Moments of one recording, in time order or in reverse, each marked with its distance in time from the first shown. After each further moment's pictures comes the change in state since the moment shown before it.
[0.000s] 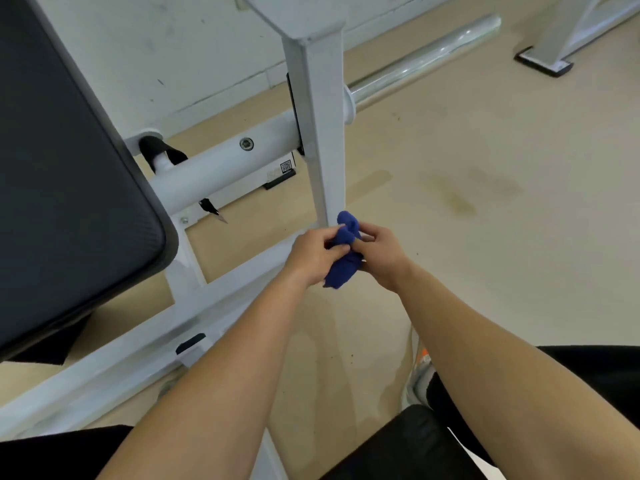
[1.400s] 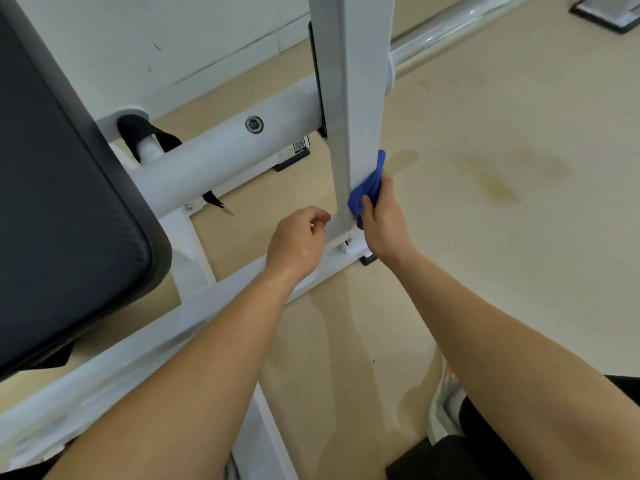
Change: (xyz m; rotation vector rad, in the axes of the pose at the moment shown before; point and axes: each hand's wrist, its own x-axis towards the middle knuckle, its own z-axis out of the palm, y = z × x) left_hand 0.047 -0.047 -0.039 0.258 0.254 0.018; right_hand 0.085 0.013 0.026 -0.395 0.218 -0.360
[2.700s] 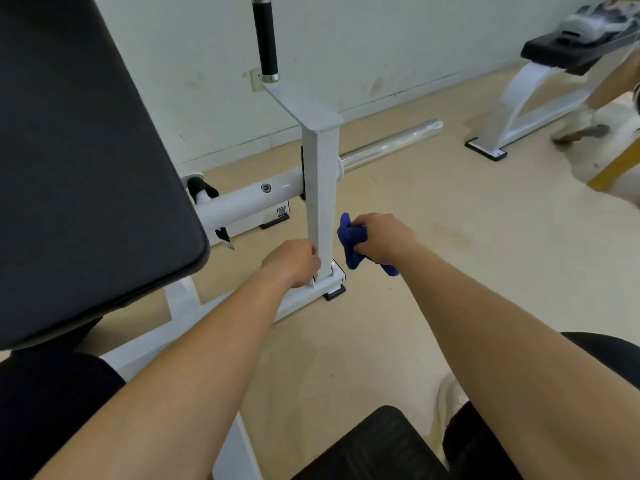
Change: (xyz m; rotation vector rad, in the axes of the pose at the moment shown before) left_hand -0.108 0.107 -0.079 0.425 -0.223 0.072; right_hand -0.123 -0.206 -0.120 -0.700 -0.313 0.211
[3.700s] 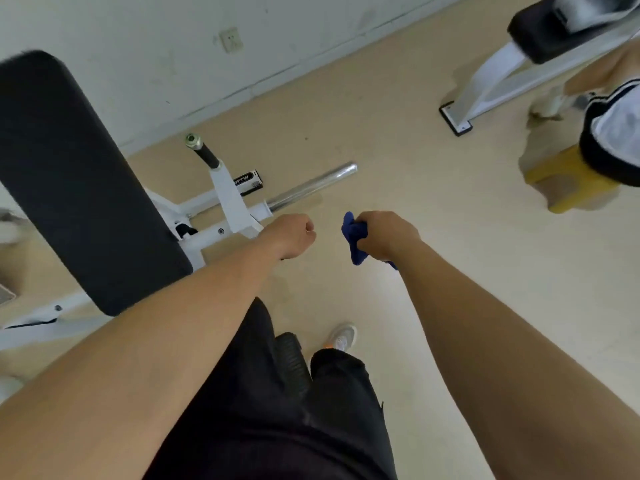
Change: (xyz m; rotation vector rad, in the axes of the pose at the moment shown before) left_hand 0.002 0.383 -0.360 -0.178 -0.358 -0.203; right_hand -0.080 -0.021 -0.529 -0.172 -0.452 0.195
